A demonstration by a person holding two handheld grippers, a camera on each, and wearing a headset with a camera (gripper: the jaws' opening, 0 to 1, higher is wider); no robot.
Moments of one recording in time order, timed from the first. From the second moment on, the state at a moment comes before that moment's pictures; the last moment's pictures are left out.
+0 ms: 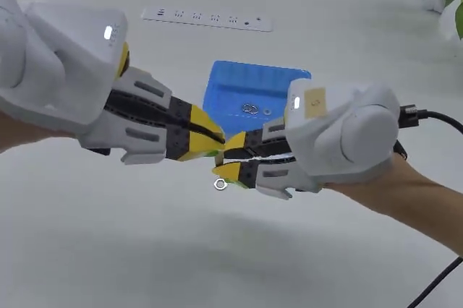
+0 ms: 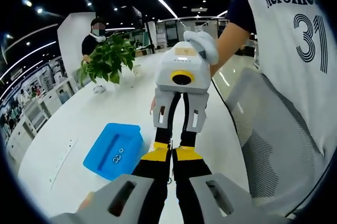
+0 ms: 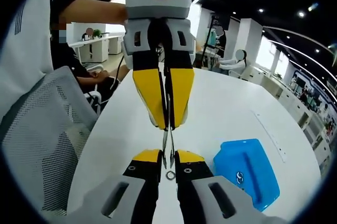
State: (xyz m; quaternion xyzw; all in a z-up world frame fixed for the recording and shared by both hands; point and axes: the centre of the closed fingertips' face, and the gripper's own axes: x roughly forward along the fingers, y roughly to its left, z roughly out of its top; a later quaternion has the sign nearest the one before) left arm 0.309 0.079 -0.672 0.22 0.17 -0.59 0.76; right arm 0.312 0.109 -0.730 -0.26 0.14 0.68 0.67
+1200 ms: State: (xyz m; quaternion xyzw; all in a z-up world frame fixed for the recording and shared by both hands) left arm 0.316 0.087 -0.712 0.21 0.21 -0.58 0.76; right arm 0.319 0.110 -0.768 -0.26 0.17 0.67 0.67
